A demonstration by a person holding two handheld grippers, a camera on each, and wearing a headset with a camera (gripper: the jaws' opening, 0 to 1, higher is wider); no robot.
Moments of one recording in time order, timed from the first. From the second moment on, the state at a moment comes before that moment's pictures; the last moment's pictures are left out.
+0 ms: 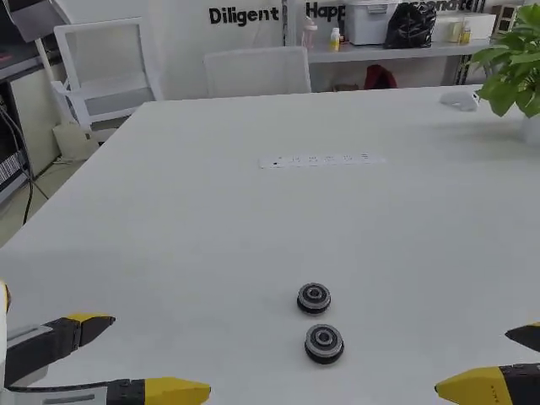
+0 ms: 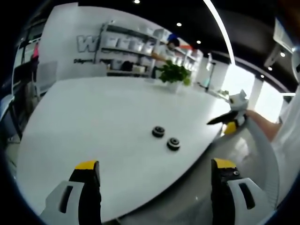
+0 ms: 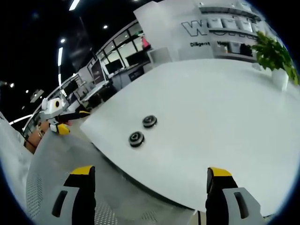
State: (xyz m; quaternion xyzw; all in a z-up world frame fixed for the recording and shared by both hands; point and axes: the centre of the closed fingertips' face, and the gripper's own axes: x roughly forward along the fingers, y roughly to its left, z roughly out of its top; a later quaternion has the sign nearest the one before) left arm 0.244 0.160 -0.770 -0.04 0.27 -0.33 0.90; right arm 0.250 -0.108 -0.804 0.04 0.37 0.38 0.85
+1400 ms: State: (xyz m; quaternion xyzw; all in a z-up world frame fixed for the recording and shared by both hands) left arm 0.262 0.171 -0.729 0.01 0.23 -0.34 0.91; right arm 0.271 -0.117 -0.791 0.04 0.33 0.39 0.86
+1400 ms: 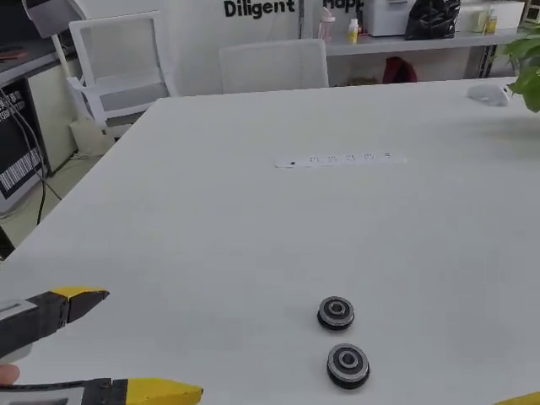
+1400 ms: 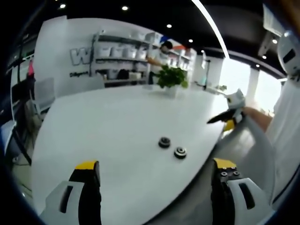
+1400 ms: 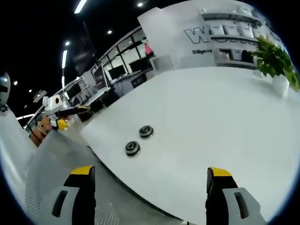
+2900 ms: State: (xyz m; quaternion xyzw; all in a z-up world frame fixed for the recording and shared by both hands) left arm 0.331 0.054 -0.679 0.11 0.13 -0.50 0.85; right arm 0.352 -0.055 -0.748 -0.01 0.18 0.52 0.83
